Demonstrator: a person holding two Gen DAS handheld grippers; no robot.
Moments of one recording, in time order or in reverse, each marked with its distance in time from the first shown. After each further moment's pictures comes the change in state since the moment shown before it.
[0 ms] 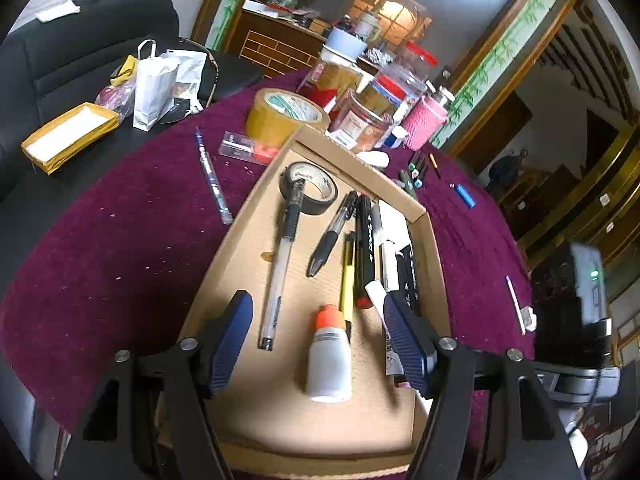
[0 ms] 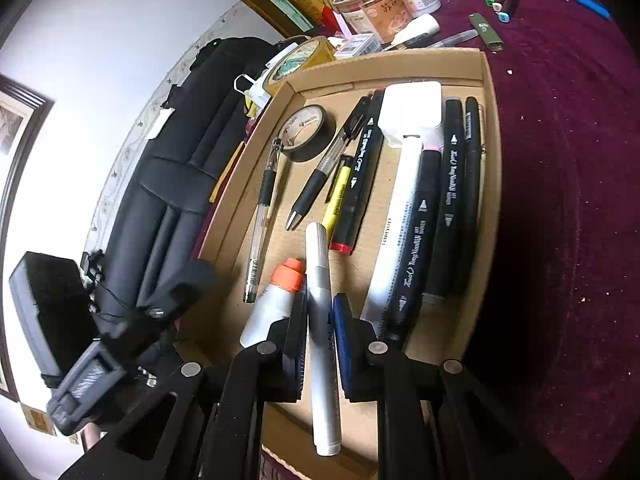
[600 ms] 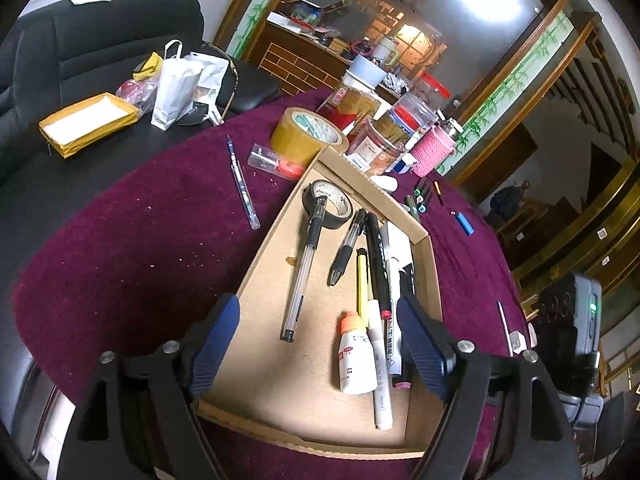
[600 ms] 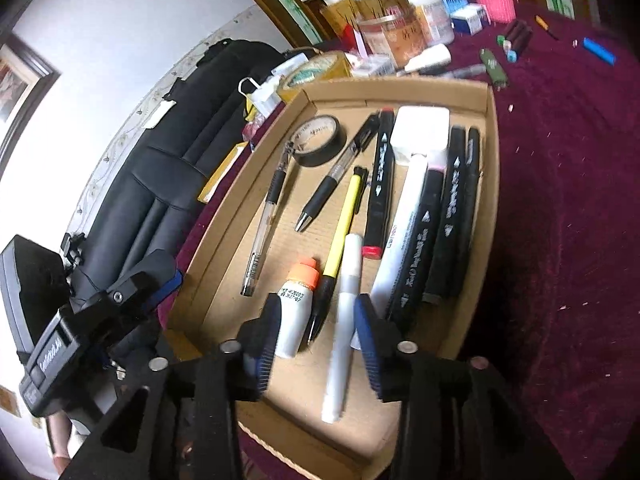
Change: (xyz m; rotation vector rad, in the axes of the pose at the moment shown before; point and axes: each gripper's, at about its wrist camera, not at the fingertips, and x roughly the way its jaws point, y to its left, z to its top) left arm -0.027 0.016 -0.004 -0.087 -0.067 0.001; right arm -0.014 0.025 -0.012 -0.115 -0.075 -0.090
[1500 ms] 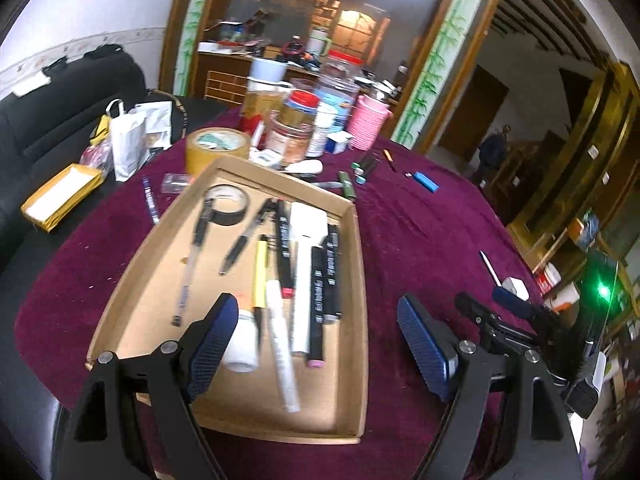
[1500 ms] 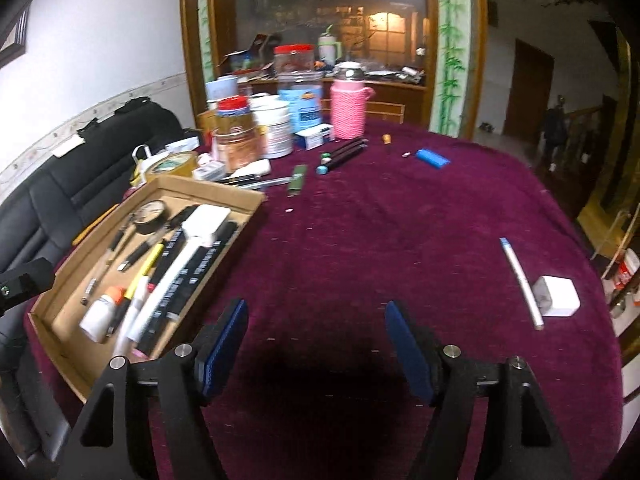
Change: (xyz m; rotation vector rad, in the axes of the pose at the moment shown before) left arm 0.001 -0.124 -0.038 0.298 -0.006 0.021; right arm -0.122 -0.072 -0.037 -0.128 -0.363 -0.541
